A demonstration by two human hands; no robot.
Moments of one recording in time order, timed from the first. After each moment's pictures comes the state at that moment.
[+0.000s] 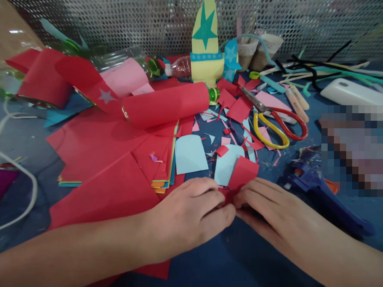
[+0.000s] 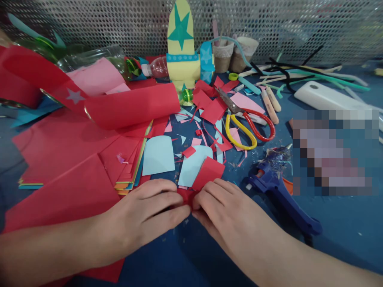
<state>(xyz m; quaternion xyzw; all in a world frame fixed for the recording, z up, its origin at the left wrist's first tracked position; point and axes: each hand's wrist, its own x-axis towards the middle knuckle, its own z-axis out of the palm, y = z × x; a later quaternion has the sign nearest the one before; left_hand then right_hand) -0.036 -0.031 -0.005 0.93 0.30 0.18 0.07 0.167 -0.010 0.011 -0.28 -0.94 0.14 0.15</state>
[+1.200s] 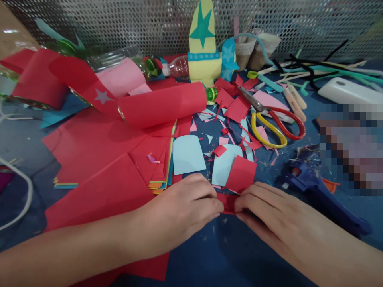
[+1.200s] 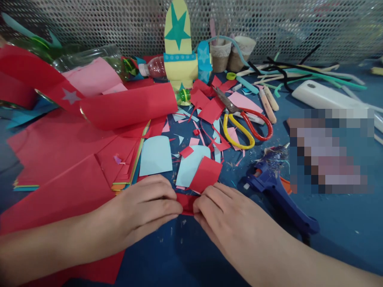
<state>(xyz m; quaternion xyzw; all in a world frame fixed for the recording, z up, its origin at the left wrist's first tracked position) -0.047 -0.026 0.009 0.91 0.31 0.17 0.20 0.172 -0.012 0.013 -0.26 -0.96 0.06 0.13</state>
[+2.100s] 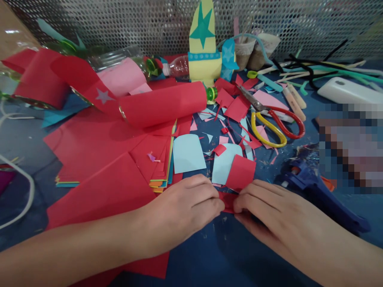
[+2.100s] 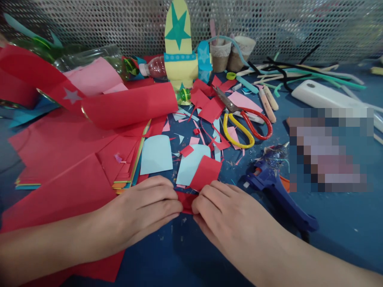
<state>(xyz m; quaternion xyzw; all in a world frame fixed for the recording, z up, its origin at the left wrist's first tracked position) -0.044 -0.022 0.003 0.93 0.28 0.15 0.18 0.173 -0.013 0.008 -0.27 -0.95 0.12 0.13</state>
